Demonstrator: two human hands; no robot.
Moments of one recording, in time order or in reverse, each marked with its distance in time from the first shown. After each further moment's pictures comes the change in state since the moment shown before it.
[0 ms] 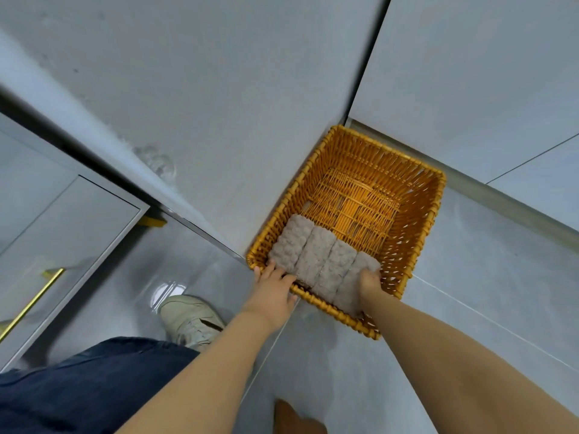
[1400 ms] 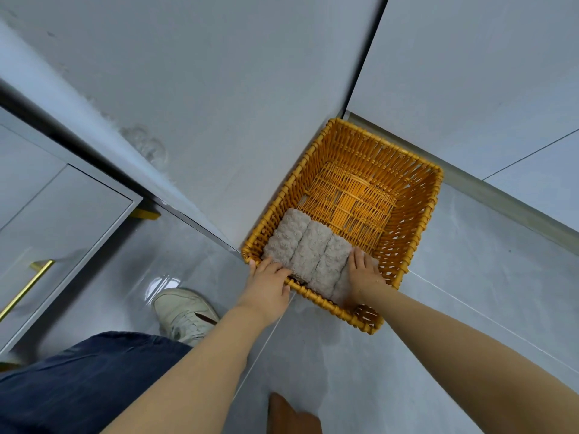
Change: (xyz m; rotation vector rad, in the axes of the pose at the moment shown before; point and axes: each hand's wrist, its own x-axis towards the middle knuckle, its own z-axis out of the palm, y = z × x) left_hand -0.001 0.003 -0.003 -0.065 0.031 -0.020; right_hand -0.009 -0.001 -0.021 -1.351 -0.138 -0.471
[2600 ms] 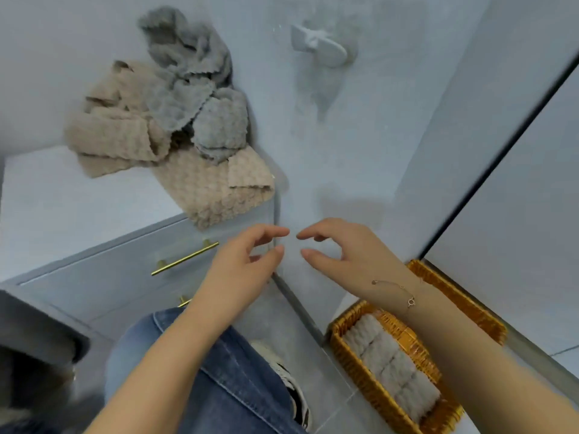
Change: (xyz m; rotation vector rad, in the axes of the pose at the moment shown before) left_hand -0.306 -0.023 -0.218 -0.827 0.952 0.023; right_hand -0.376 -0.211 -0.200 0.180 0.751 -1.114
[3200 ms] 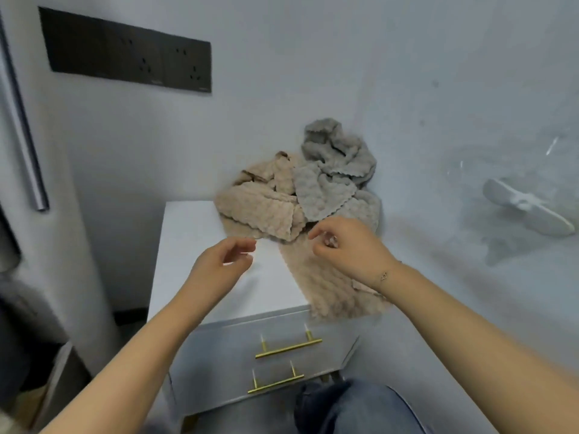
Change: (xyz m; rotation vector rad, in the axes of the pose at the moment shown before) left_hand 0.062 -0.068 -0.230 -0.058 0.397 -0.077; right_hand 0.229 -0.144 0.051 -0.230 -0.045 -0.274
